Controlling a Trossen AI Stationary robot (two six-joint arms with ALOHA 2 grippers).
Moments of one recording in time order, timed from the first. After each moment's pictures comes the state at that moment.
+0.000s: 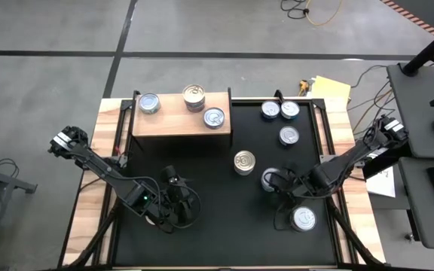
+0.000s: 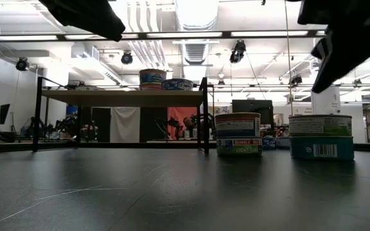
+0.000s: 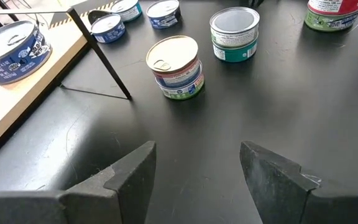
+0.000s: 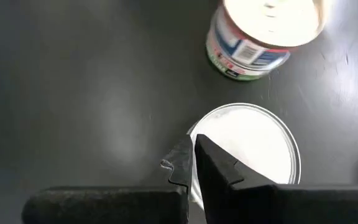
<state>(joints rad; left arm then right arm) -0.62 1.49 1.07 -0.57 -0.88 -0.66 0.51 1.32 0.85 -0.71 0.44 0.70</state>
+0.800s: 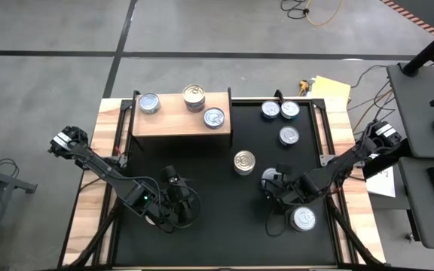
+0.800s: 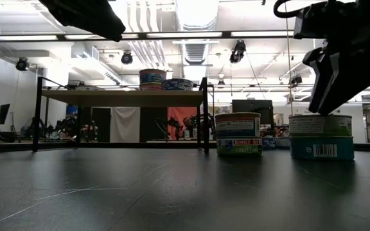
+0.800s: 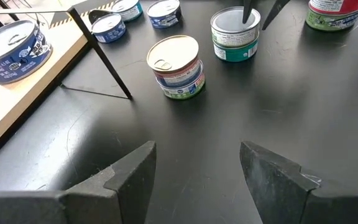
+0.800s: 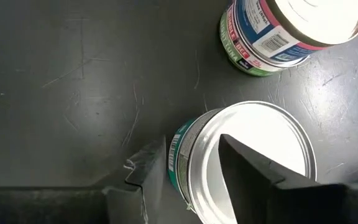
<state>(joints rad) -0.62 1.49 1.07 -0.57 -0.88 -0.66 0.51 1.45 0.86 -0.70 0.44 0.58</state>
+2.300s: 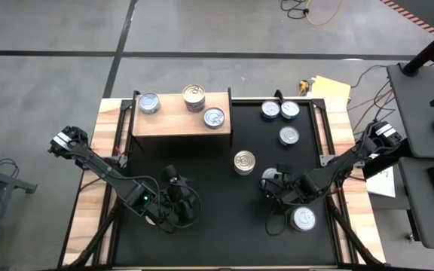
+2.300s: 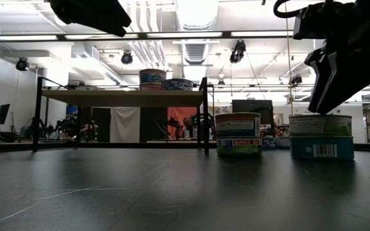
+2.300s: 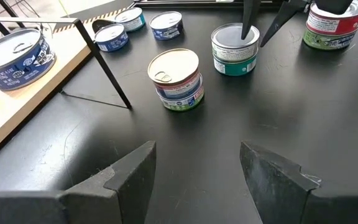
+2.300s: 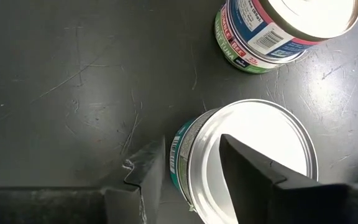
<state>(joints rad) -0.62 1.49 1.07 -0.52 -0.91 -0.66 0.51 1.45 0.86 -0.70 0.45 0.64</state>
